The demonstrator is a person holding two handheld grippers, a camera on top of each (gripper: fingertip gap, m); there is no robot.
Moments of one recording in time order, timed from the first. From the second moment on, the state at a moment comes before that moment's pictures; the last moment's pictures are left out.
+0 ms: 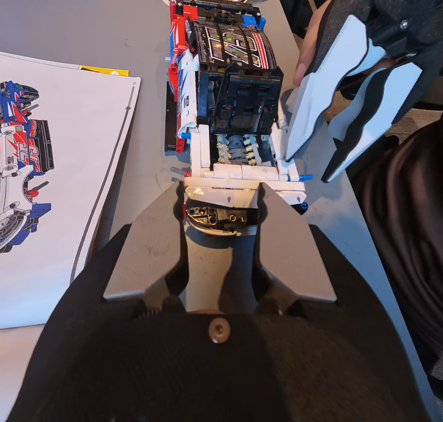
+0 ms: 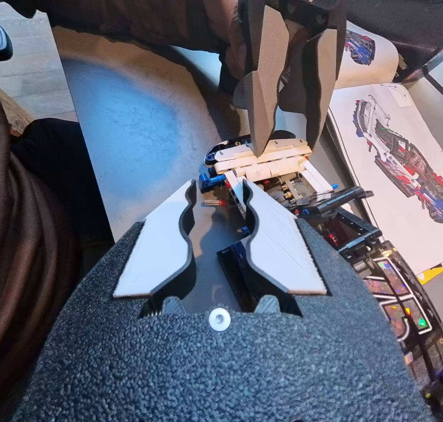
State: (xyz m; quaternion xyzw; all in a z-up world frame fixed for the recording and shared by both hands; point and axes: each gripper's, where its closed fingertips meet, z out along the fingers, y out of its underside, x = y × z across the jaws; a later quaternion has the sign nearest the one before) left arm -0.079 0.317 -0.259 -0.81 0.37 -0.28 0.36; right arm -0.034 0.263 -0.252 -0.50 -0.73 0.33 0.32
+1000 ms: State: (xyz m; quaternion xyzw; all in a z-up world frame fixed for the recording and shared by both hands) left arm -0.079 0.318 -0.258 -0.82 0.35 -0.23 0.39; right arm -0.035 0.263 -0.249 -0.43 -0.76 0.27 0.41
